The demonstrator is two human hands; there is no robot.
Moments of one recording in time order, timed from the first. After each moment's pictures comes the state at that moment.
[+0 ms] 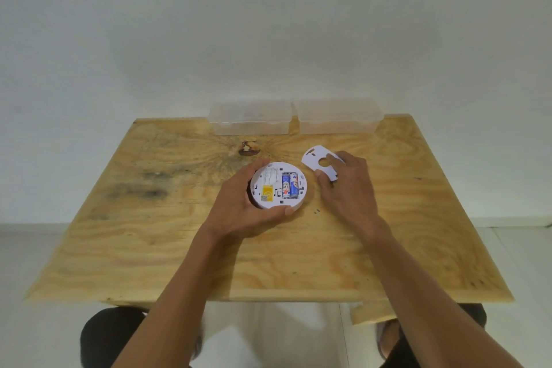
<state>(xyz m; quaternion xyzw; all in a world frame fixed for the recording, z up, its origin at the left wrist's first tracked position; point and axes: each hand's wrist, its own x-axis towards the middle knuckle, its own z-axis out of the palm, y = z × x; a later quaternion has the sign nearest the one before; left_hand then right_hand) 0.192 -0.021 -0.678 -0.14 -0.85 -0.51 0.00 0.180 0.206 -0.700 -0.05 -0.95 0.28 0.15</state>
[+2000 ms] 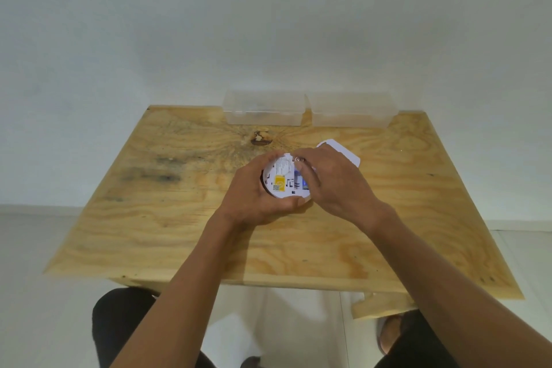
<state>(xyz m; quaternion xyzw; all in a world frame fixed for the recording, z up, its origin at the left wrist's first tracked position) 0.196 -0.014 -0.675 -0.14 -0.84 -0.52 0.01 0.199 0.168 -0.652 0.19 -0.94 0.24 0.16</state>
